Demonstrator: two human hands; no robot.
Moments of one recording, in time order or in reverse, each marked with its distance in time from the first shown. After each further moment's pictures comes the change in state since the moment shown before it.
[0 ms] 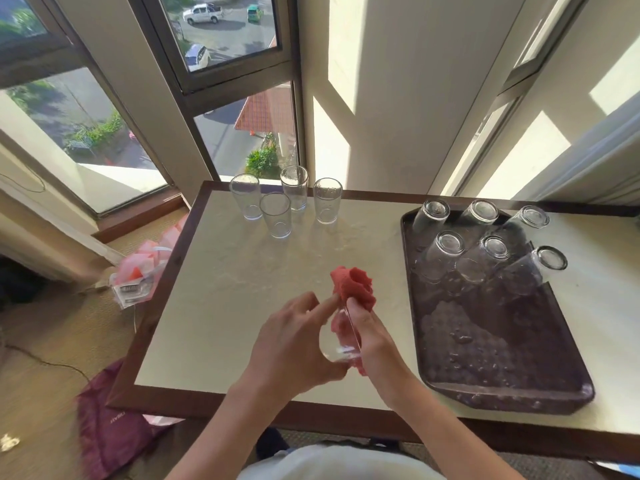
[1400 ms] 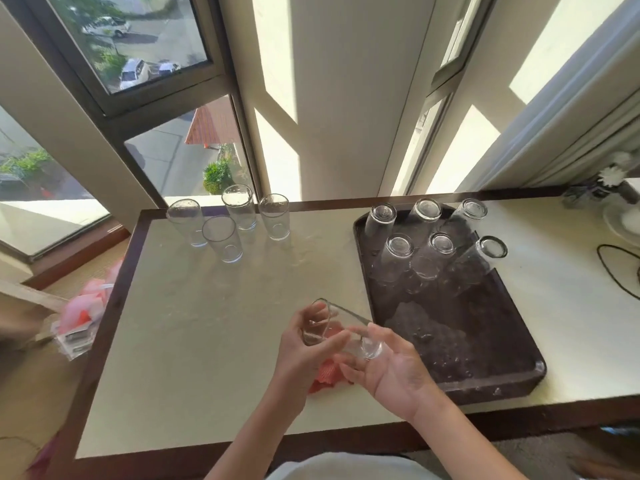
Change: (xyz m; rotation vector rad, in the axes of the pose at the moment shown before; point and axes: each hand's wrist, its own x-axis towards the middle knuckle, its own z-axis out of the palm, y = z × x) left_hand 0.044 0.025 0.078 -1.258 -0.040 -0.521; right_hand 0.016 0.058 -0.099 0.890 0.026 0.289
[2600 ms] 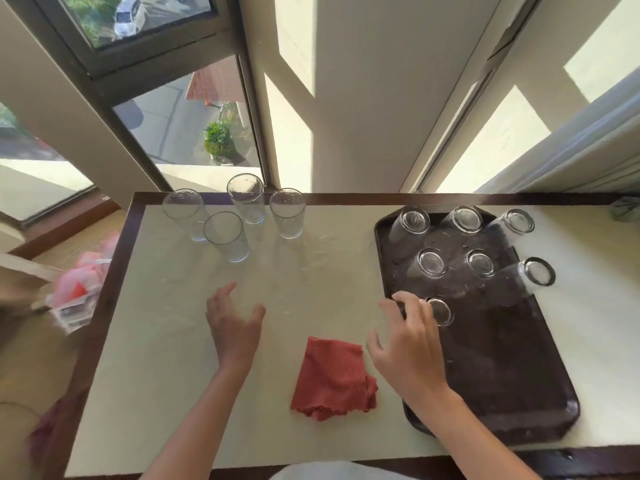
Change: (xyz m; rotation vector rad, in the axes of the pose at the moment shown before) left_hand 0.125 -0.044 -0.110 0.636 0.644 0.087; right_hand 0.070 -0.028 0.011 -2.035 0.680 -0.928
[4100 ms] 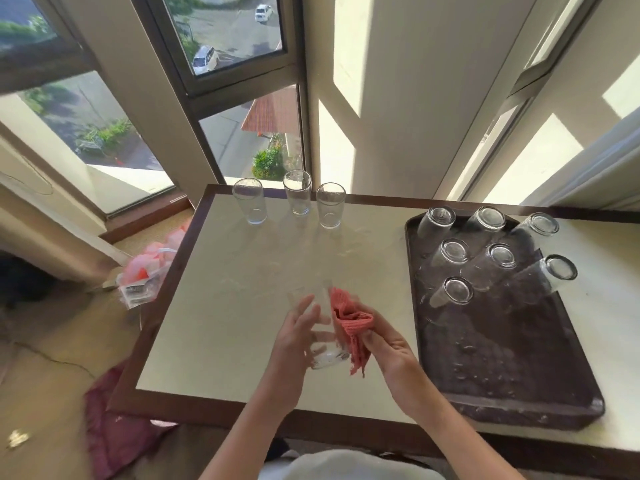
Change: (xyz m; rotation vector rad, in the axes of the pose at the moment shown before) left_hand -0.142 0.062 -0.085 -0.778 -0.559 -0.278; right_hand -0.065 -0.065 -0.051 1.576 -0.563 0.187
